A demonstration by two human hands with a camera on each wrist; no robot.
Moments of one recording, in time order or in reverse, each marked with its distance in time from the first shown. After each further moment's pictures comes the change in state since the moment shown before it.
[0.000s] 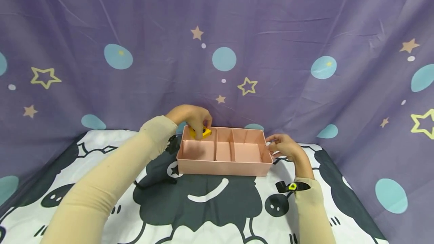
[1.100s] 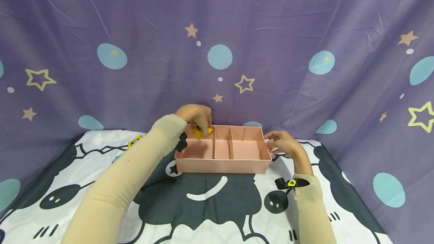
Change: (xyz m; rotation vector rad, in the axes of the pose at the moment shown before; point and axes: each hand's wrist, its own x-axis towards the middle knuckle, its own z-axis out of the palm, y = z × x) left_hand 0.040 -0.004 0.002 -0.037 0.034 -0.102; right_hand 0.007 0.002 0.000 0.032 0.025 0.032
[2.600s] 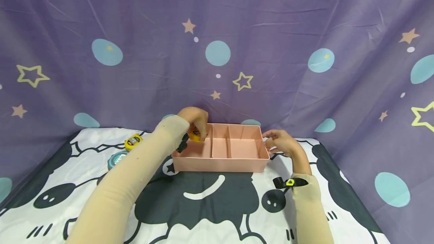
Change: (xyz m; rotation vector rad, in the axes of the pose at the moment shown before) left_hand 0.018 0.000 0.015 0.034 -0.070 -0.161; right_hand -0.002 0.003 -0.002 0.040 -0.018 -0.003
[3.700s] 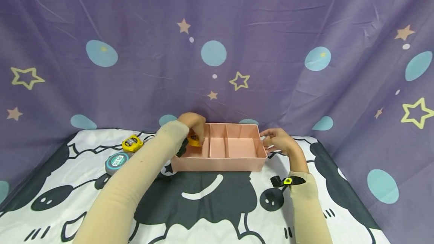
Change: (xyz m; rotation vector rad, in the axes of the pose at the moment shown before) left_hand 0.021 0.000 0.014 0.046 -0.011 -0.040; right_hand 0.002 -0.005 -0.002 -0.020 0.001 0.006
